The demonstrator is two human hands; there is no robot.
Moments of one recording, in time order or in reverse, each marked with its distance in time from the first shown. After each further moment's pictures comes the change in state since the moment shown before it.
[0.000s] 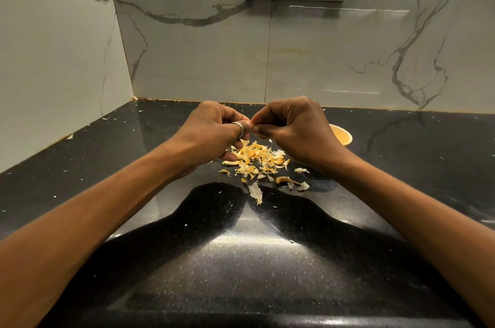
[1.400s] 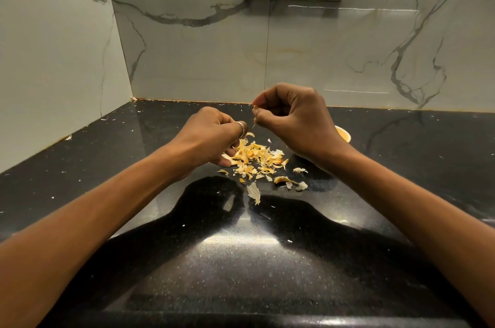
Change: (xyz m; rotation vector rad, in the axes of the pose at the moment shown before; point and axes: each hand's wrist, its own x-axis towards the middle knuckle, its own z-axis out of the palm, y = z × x) left_hand 0.002 -0.001 0.002 0.074 -0.008 -0.095; right_hand 0.003 -0.004 -0.003 0.090 0.121 -0.014
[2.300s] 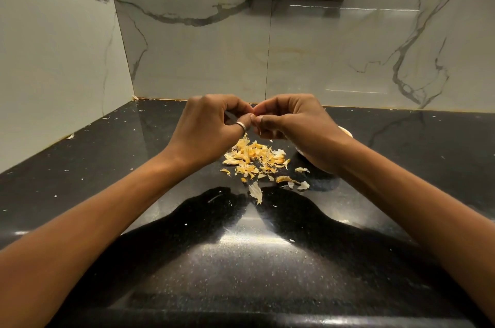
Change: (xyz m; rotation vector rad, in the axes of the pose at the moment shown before) left_hand 0.004 -0.008 -0.005 0.353 0.320 0.625; right_hand 0.000 -0.004 -0.004 0.423 -0.200 0.412
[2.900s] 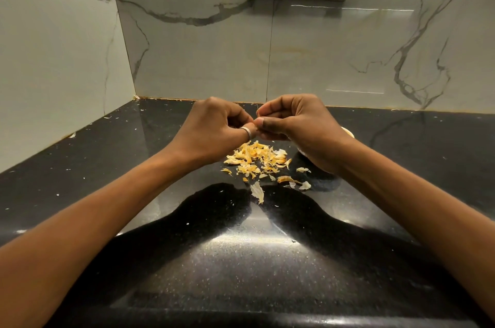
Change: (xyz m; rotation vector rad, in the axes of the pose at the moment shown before) left_hand 0.000 0.001 -0.001 -0.090 -0.143 -0.089; right_hand -0.003 -0.003 0.001 0.041 0.022 0.045
